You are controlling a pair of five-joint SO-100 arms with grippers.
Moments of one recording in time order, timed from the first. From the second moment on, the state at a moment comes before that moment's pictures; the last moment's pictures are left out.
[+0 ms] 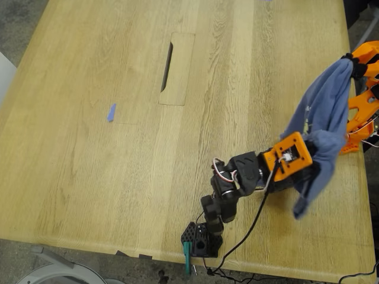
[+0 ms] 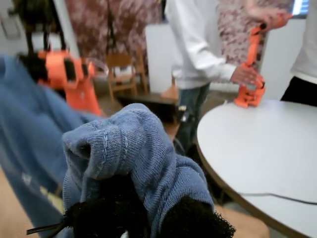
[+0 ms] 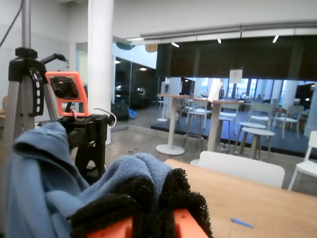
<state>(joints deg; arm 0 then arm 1) 70.6 103.3 6.2 95.0 -86.1 -32.3 140.5 53.3 59.7 -95.9</state>
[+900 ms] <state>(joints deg) 56.5 140.3 79.2 75.5 -96.3 -32.4 158.2 82.2 63.4 -88.1</state>
